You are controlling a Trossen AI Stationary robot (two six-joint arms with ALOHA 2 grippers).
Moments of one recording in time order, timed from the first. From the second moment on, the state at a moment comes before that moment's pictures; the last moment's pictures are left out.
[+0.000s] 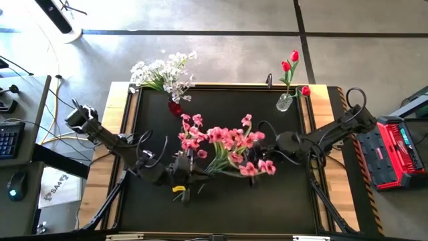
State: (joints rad) left arm -0.58 1.49 1.10 0.38 -0.58 -0.33; right arm 0.39 1.43 1.10 0.57 0.18 0.25
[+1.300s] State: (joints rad) left arm -0.46 1.48 1.10 0.30 -0.32 -0.48; right arm 0.31 1.43 1.10 0.30 -0.13 0.19
